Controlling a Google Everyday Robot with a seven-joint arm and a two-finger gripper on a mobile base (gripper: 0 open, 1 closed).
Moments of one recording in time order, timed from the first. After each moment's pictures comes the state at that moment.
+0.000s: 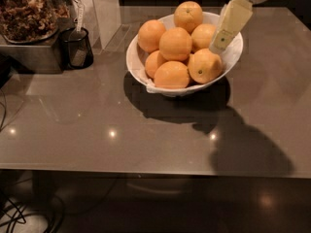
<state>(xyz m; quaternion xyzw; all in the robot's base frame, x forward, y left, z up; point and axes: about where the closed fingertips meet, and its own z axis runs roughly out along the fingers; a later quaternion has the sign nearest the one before) 0.594 -0.165 1.024 -0.56 0.79 -0.05 0.26</state>
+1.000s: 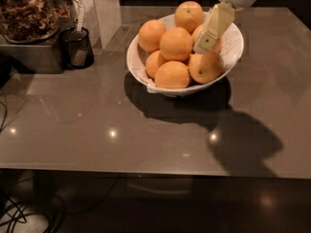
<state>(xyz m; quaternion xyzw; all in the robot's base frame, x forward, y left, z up) 0.615 -0.140 1.004 -0.55 0.78 0.01 0.28</state>
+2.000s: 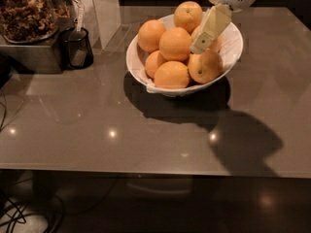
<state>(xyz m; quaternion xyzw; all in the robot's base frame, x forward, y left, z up) 0.613 -0.129 1.001 -0.56 0.78 0.03 0.28</state>
